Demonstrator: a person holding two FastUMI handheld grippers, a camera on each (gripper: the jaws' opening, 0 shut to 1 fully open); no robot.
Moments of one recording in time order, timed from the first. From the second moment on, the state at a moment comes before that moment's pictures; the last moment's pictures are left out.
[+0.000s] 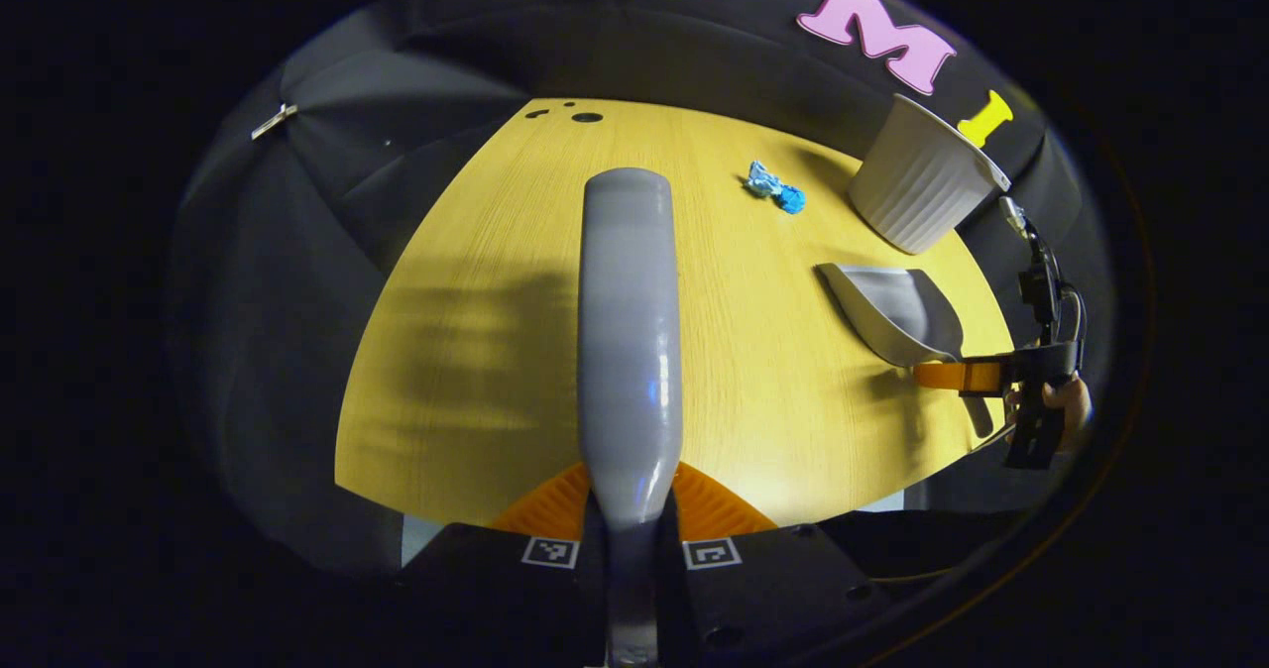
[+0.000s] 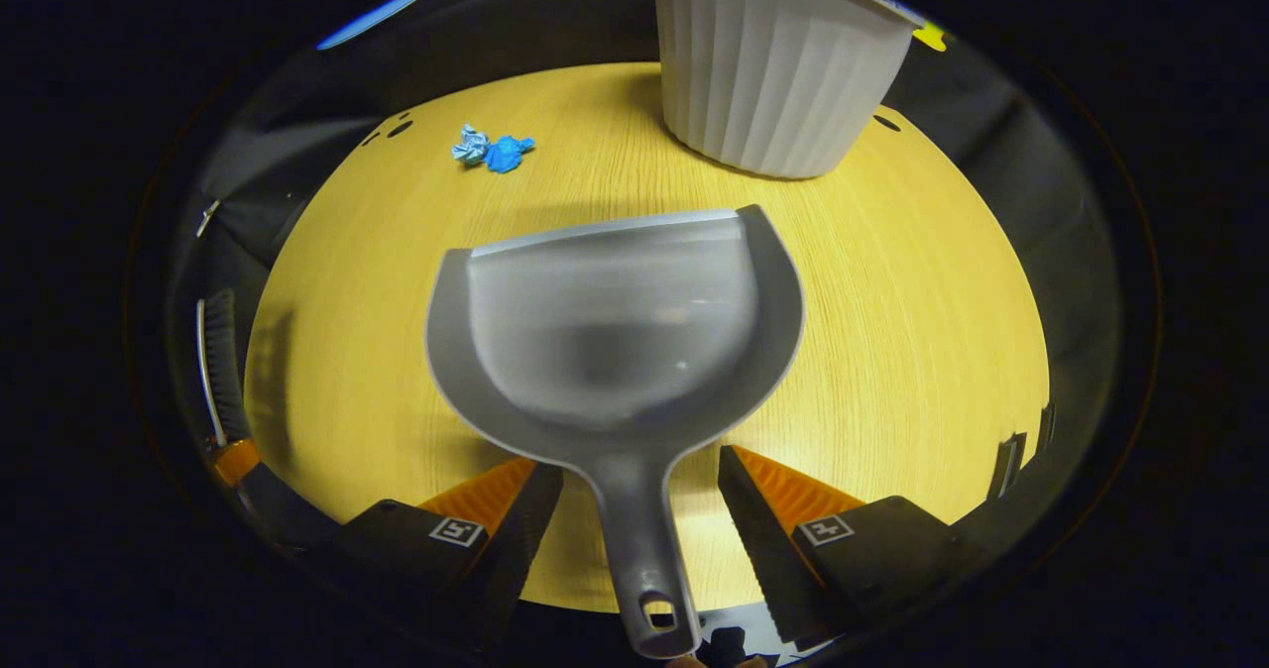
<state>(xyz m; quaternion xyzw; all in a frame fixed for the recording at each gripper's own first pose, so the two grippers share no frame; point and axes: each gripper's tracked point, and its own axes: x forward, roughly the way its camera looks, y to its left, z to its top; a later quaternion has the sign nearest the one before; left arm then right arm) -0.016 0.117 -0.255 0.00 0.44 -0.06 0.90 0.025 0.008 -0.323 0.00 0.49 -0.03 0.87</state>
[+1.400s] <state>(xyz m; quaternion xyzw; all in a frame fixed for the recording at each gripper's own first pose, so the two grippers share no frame) 0.213 0.041 -0.242 0.13 0.49 -0.12 0.86 0.028 -0.015 -0.311 -0.04 0.53 0.11 0.84</state>
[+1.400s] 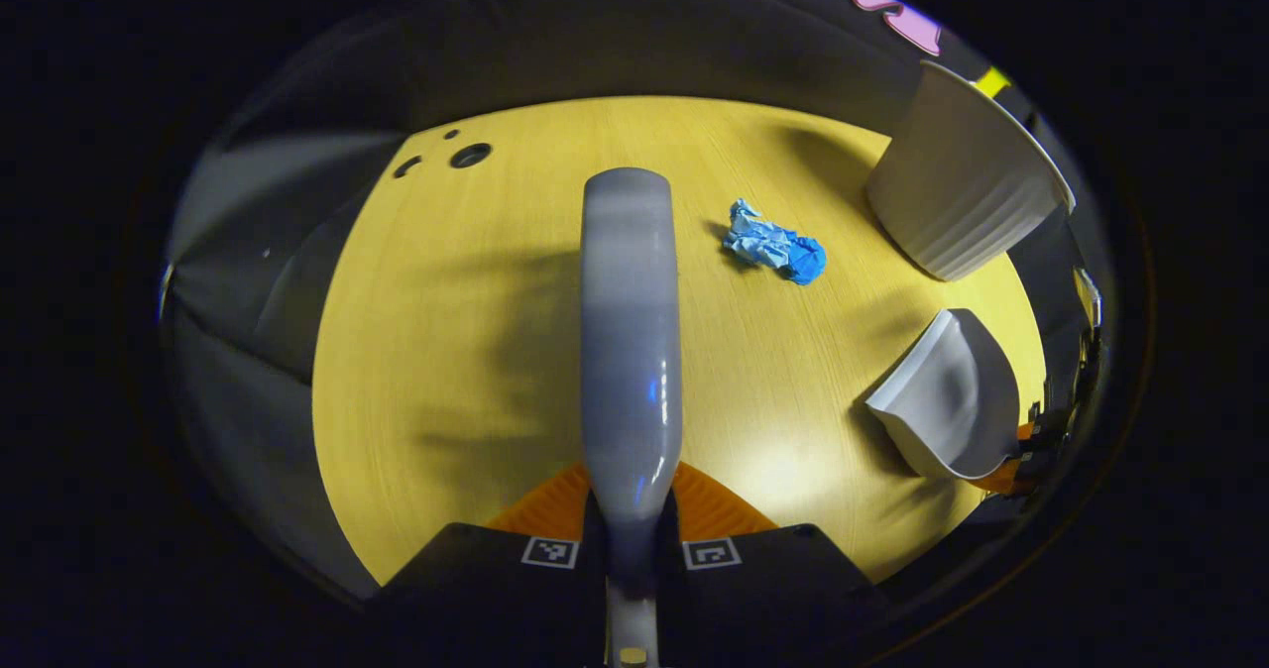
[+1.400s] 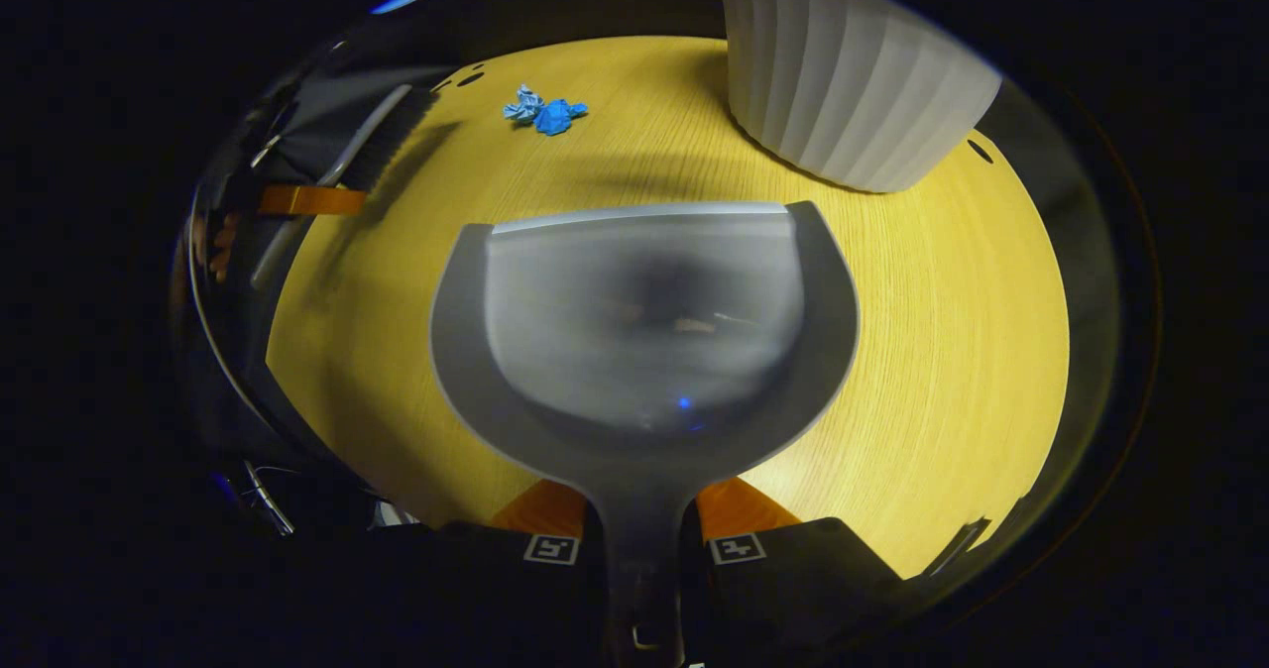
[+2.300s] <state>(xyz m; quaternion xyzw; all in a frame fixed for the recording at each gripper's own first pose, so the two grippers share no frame) 0.317 -0.051 -0.255 0.44 0.46 -0.29 0.72 0.039 -0.046 -0.322 -0.13 0.52 0.17 0.82</state>
